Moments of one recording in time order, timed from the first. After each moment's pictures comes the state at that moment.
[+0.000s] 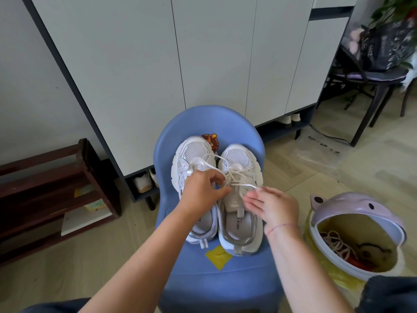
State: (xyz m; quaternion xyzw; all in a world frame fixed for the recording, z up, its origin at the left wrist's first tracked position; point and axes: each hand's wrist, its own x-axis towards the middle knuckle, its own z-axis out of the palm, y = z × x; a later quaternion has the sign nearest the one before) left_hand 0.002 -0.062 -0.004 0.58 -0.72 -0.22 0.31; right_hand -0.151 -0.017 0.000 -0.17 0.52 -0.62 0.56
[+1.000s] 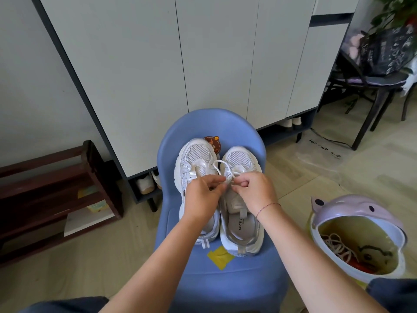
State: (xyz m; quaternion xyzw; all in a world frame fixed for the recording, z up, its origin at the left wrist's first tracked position) left_hand -0.005 -0.049 -0.011 0.59 -0.60 -0.33 0.43; right_hand -0.141 -0.055 0.005 -0.65 0.64 -0.34 0.23
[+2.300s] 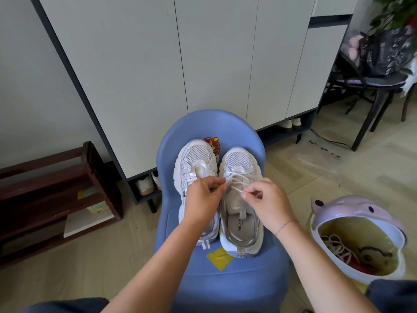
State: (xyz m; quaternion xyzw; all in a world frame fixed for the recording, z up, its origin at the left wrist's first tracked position) left_hand -0.007 -0.046 -0.012 0.60 -0.60 -0.30 0.43; right_hand -0.166 -0.029 -0.006 -0.65 0.63 -0.37 0.22
